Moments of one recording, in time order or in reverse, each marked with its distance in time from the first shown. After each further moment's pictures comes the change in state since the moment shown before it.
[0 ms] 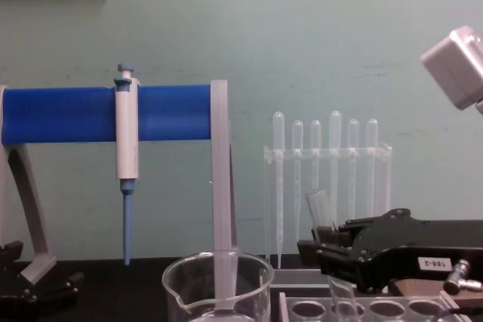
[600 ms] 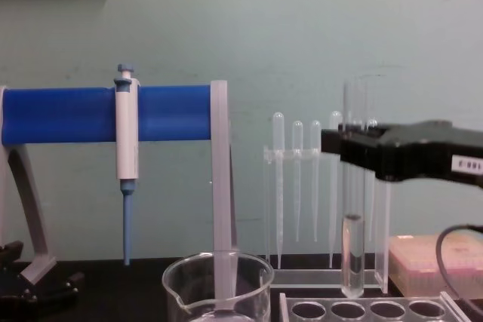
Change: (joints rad) left arm 0.000 0.000 0.000 0.000 0.000 0.000 0.000; right arm -0.128 -0.020 0.142 -0.193 0.125 -0.043 -0.096
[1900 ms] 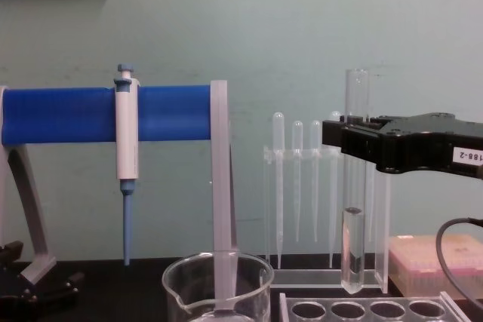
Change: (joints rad) left arm 0.000 0.000 0.000 0.000 0.000 0.000 0.000; right arm -0.004 -0.001 0.005 -0.013 0.006 0.006 -0.011
